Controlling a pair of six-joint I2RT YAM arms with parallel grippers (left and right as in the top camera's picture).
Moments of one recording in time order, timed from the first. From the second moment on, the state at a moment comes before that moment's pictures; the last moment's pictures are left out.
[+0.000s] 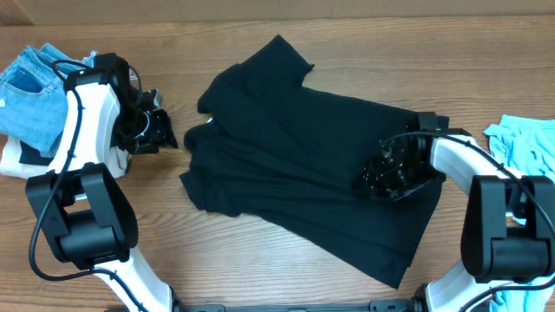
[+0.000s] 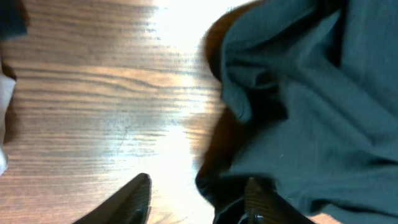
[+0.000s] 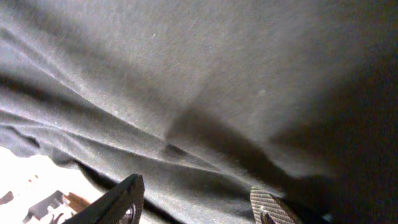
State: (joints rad) left arm 0.18 1.98 1.61 -1.24 0.23 0.03; right arm -0.02 1.82 0.99 -0.84 -0.56 0.23
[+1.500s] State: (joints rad) left arm 0.02 1.27 1.61 -1.29 0.53 0.05; right arm -0.32 2.17 1.78 -0.98 -0.33 0.43
